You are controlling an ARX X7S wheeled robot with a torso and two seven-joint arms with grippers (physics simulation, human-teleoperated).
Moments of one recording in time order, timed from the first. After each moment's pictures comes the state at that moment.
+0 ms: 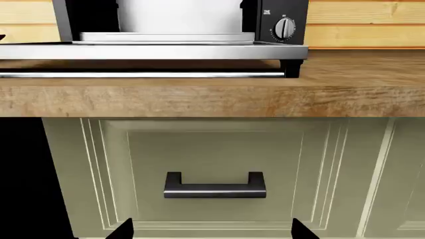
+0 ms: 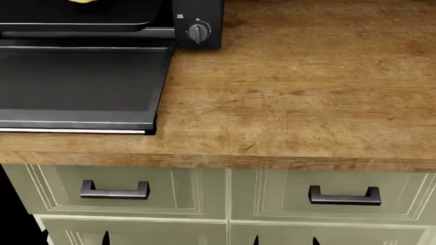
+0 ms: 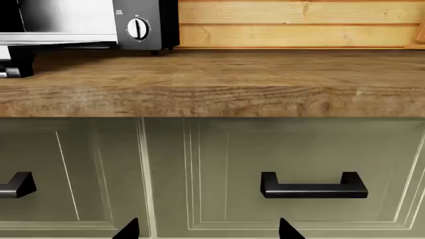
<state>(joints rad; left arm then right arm) 0.00 0.00 0.00 0.00 0.00 0.00 0.00 0.00 0.00 0.00 0.00 0.00 0.00 0.00</state>
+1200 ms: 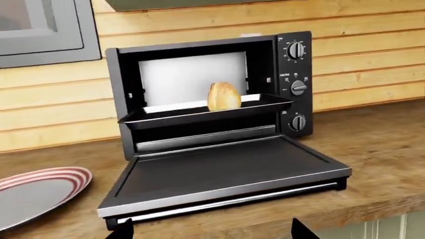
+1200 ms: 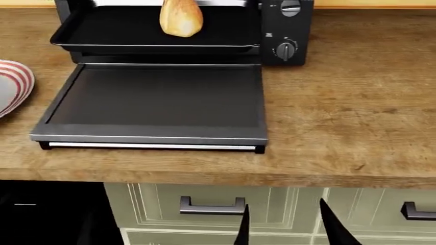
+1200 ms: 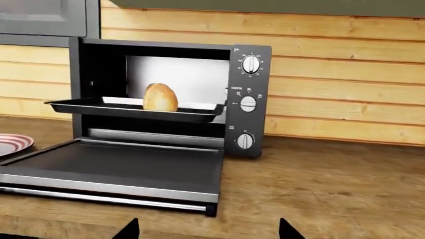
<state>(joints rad) 0.06 -0.23 0.15 0.87 -0.14 -0.62 -0.12 -0.09 0.17 -0.11 -0.77 0.10 0.48 0.10</state>
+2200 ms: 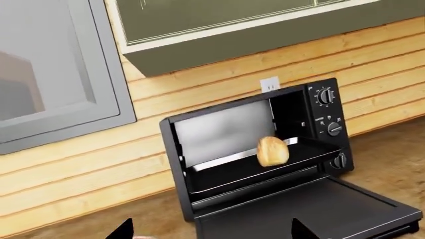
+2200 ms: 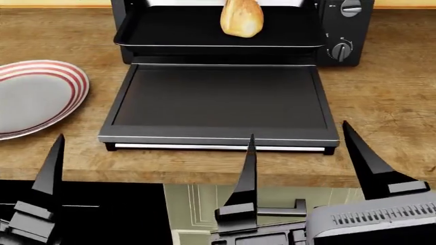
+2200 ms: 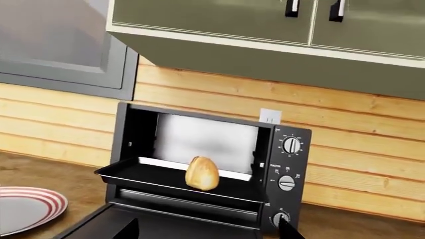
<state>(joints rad) -0.64 -0.83 0.33 1.03 -1.14 -0.81 -0.89 0.35 0.54 -0.14 -1.03 0.69 0.85 0.58</state>
